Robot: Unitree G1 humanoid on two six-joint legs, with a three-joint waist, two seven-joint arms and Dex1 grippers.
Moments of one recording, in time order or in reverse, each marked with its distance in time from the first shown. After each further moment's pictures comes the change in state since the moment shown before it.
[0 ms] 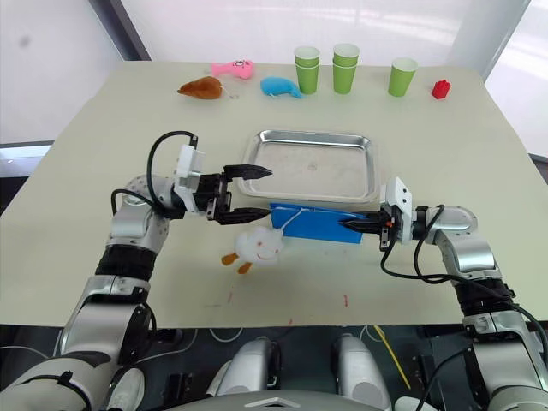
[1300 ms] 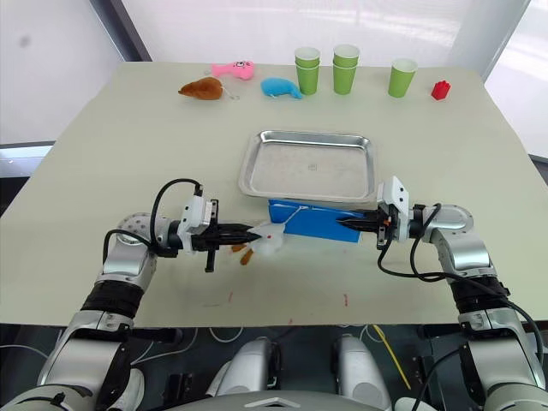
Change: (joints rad) left arm 0.120 0.049 -0.051 0.164 0.164 -0.193 0.050; right arm -0.015 0.021 0.000 0.022 -0.019 -0.023 0.001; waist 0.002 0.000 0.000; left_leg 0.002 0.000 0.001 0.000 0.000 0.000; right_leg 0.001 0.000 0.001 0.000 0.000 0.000
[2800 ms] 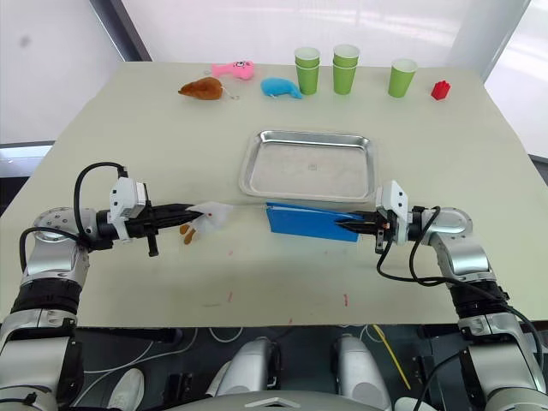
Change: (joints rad) left arm 0.015 0.232 0.160 0.143 -0.009 -0.076 0.067; right arm 0.027 0.004 0.011 -0.021 -0.006 -0.067 -0.018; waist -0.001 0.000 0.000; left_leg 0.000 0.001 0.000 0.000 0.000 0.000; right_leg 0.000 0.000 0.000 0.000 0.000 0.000
